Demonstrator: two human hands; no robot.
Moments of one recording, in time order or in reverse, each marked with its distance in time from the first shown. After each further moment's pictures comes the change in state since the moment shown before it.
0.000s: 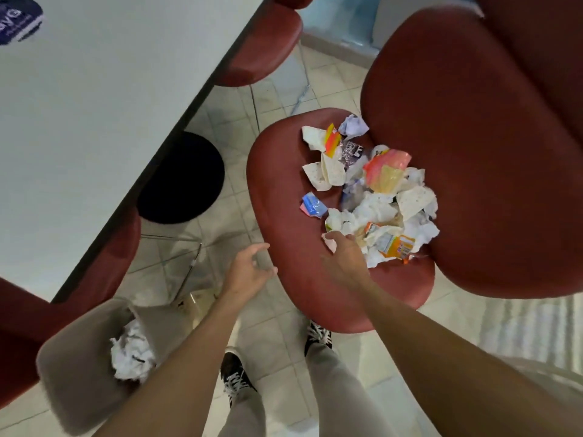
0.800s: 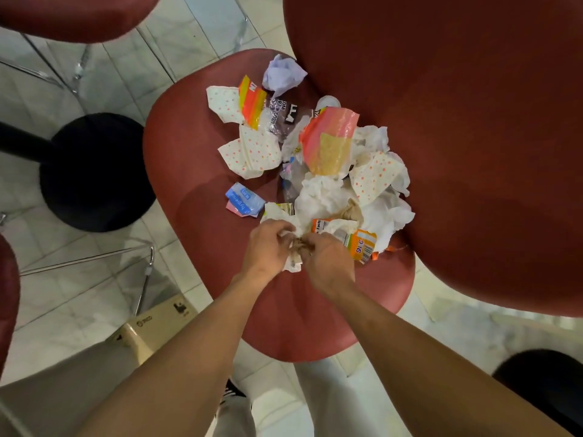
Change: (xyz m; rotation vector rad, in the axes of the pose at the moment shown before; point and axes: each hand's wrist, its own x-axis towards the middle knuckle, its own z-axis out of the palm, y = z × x) left_hand 0.130 0.054 0.203 0.308 -0.124 0.260; right_hand 0.121 0.132 0.000 -0.018 0.004 0.020
